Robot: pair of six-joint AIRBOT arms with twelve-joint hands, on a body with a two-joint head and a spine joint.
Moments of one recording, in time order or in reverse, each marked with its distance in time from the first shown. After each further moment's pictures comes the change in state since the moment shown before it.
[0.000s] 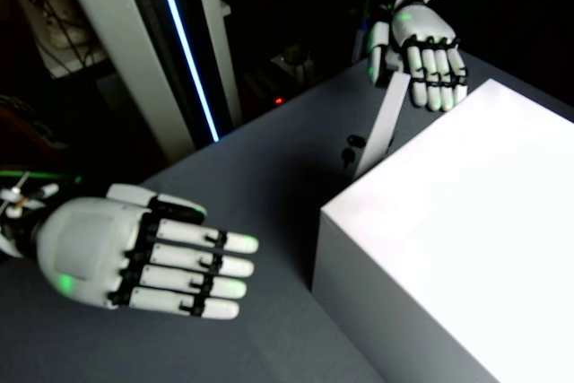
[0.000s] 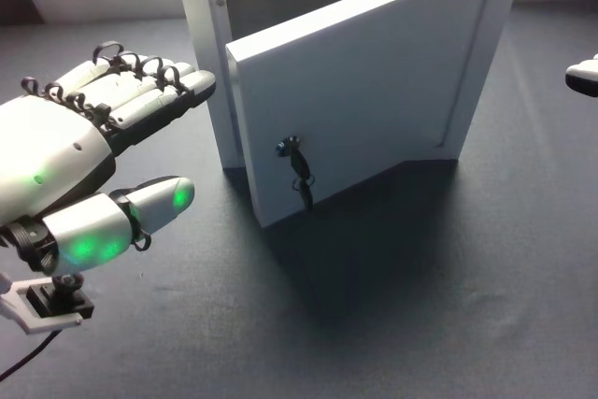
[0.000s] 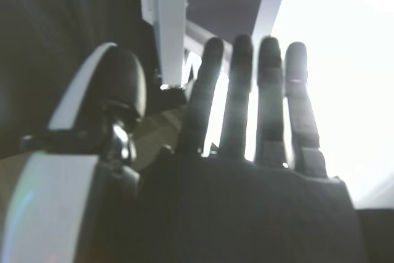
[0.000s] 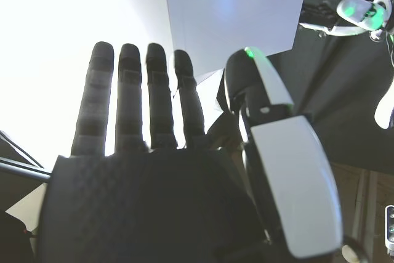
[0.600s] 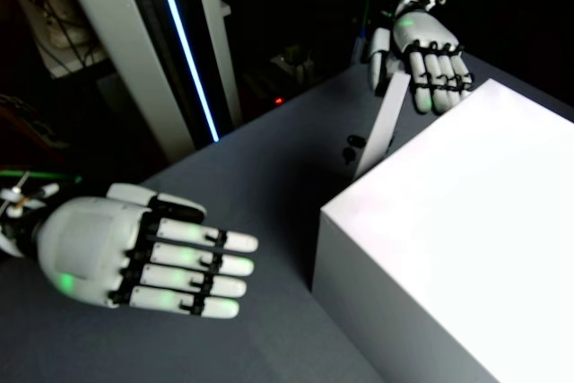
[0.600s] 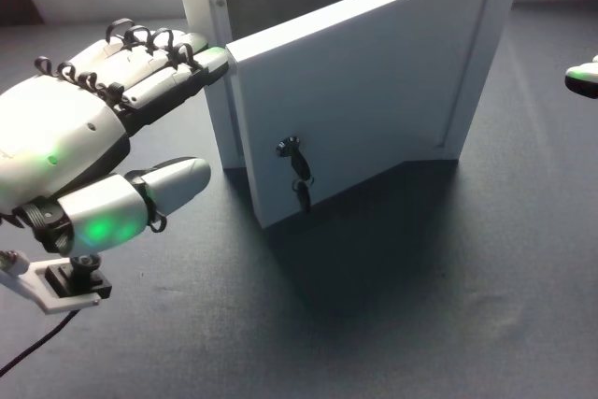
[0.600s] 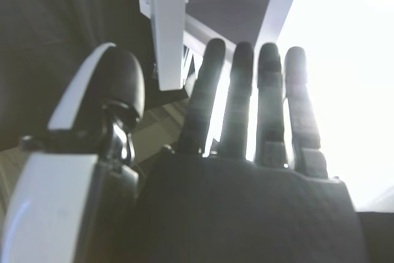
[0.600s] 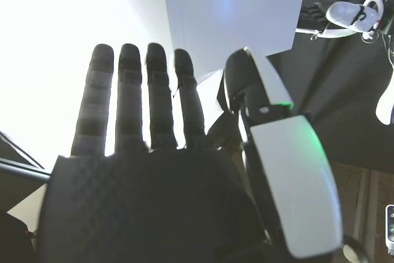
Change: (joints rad) left arm -0.056 -0.024 0.021 0.025 0.010 -0.002; right arm 0.000 -0.002 0.000 0.002 -0.002 0.004
